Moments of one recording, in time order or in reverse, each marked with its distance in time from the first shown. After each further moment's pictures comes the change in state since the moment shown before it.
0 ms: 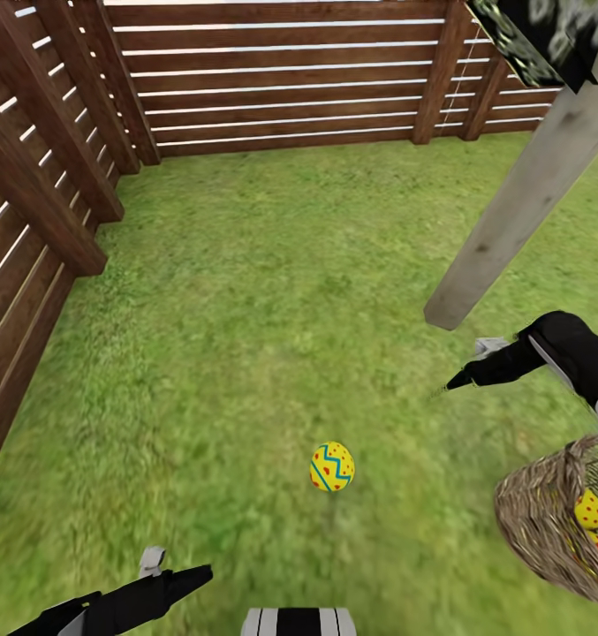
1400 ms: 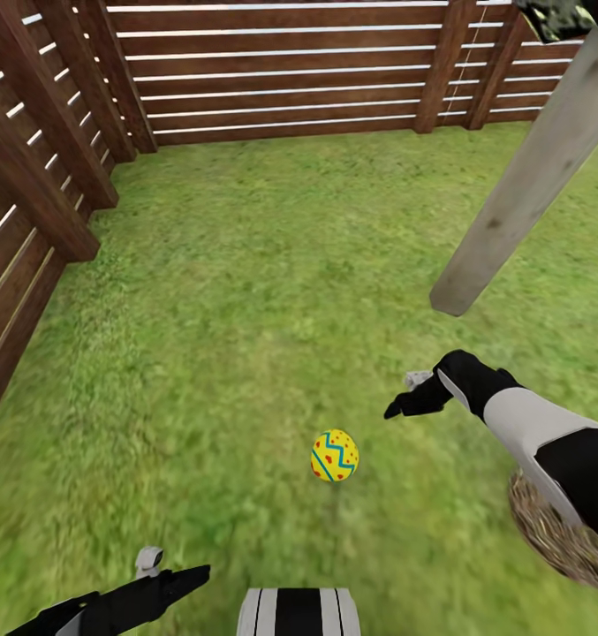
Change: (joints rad) left arm 0.000 0.006 0.000 0.000 0.000 0.000 -0.055; right arm -0.001 0.362 -0.011 0.417 -0.100 -0.185 -0.293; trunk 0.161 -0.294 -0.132
